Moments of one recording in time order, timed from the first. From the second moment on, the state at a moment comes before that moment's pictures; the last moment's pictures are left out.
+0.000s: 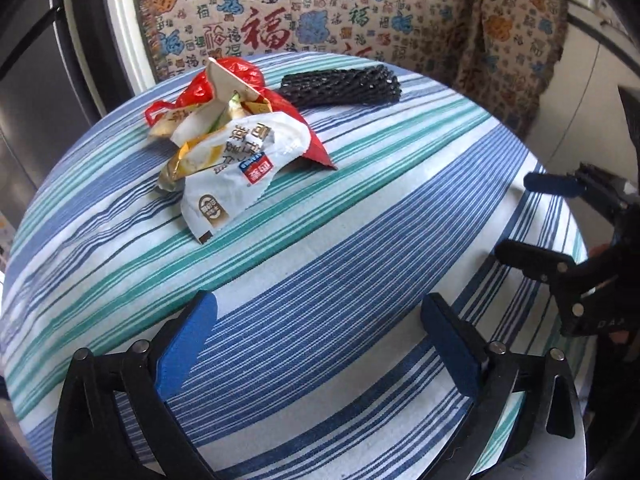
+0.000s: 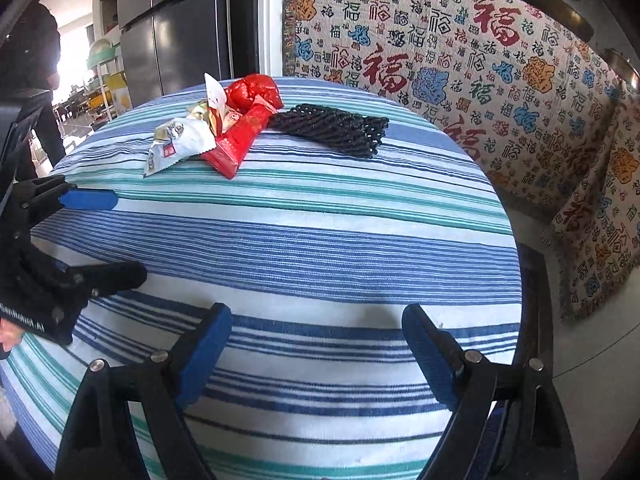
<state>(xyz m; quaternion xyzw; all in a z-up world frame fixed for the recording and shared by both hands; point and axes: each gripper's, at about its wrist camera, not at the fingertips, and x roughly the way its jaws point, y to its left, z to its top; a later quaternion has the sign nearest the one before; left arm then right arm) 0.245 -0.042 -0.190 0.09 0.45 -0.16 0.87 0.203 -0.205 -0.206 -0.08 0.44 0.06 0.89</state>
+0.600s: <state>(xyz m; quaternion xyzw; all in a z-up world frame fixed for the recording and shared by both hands) 0.244 -0.039 -0.189 0.09 0.45 -0.17 0.87 0.230 -0.217 -0.212 -0.05 0.46 0.05 0.89</state>
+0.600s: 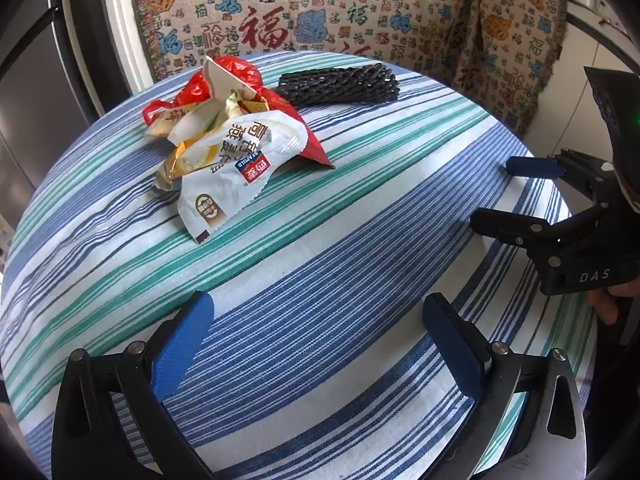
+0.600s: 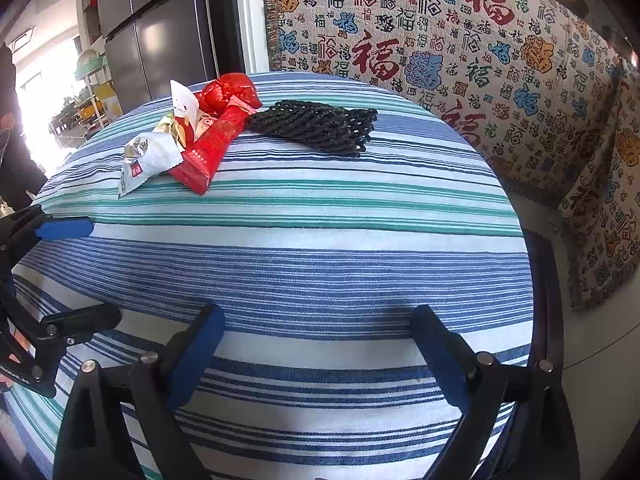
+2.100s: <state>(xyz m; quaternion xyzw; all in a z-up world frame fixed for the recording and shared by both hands) 0.260 0.061 -0.184 -0.01 0.44 -0.10 0.89 0.297 -0.179 -0.180 0.07 0.43 0.07 0.90</state>
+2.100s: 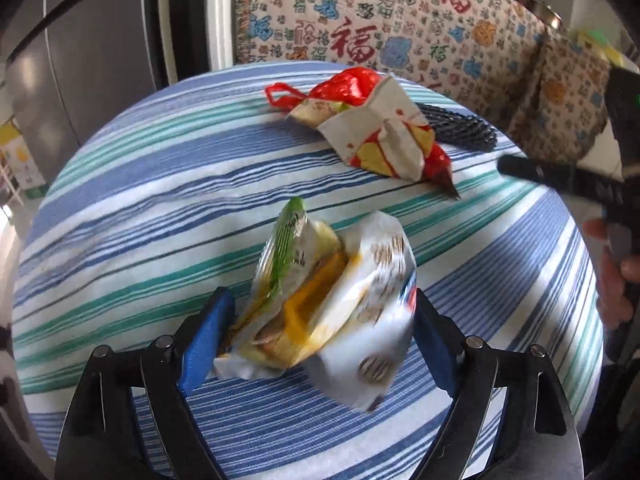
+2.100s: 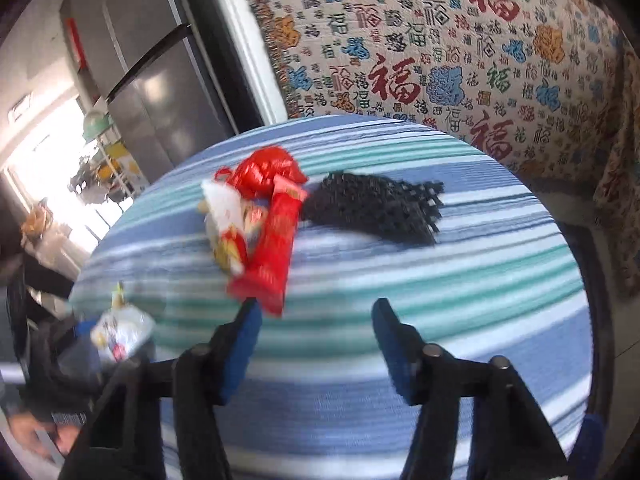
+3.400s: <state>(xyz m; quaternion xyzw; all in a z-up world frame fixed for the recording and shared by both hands) 0.270 0.043 -0.193 0.04 0.46 -0.07 0.89 0.236 -0.156 -0.216 -0.06 0.46 0.05 0.89</state>
